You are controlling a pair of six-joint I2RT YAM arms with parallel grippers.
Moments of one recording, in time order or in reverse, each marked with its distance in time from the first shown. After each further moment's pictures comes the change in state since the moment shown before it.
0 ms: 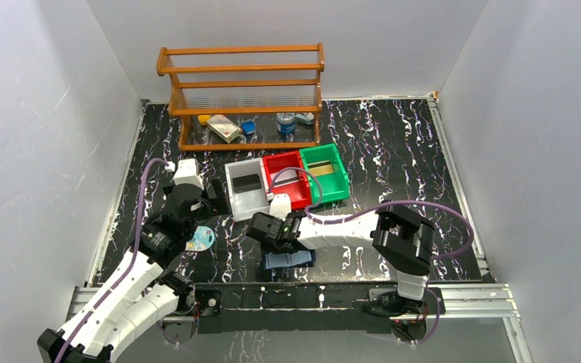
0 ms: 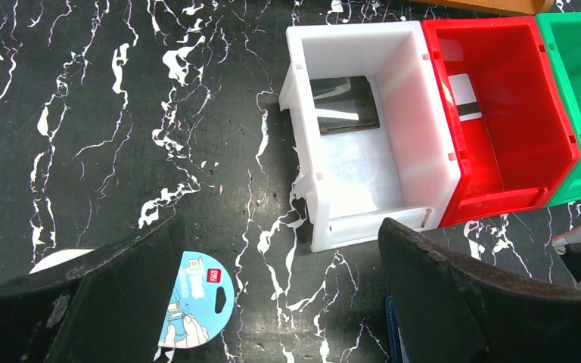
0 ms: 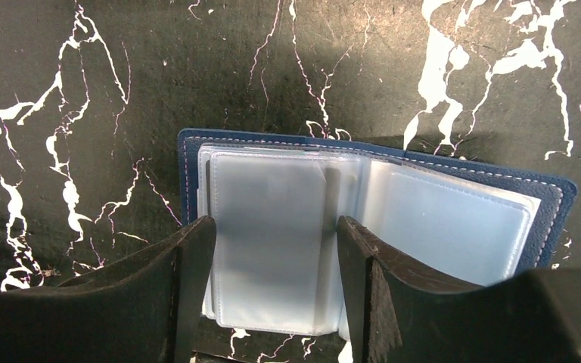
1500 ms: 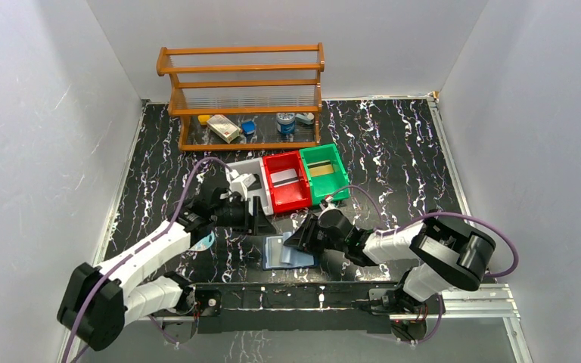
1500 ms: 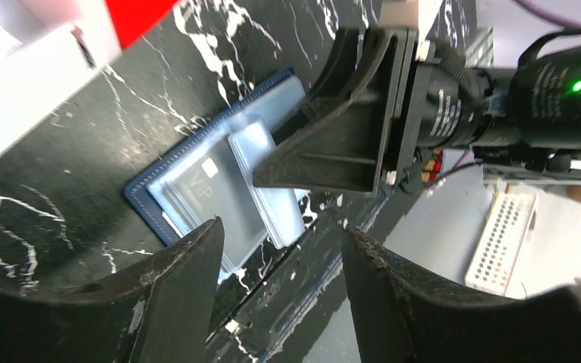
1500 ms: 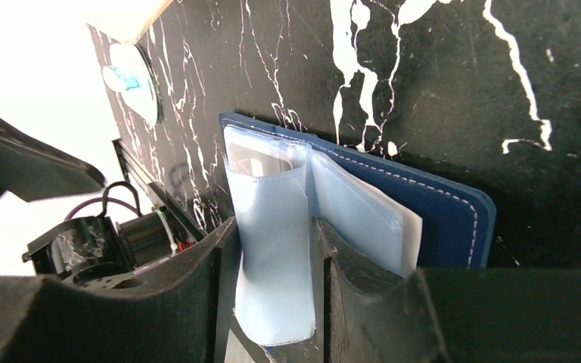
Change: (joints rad) left arm -0.013 0.356 -0.082 0.273 0.975 -0.143; right arm -0.295 -0.342 -0.816 1.083 -0.509 0.220
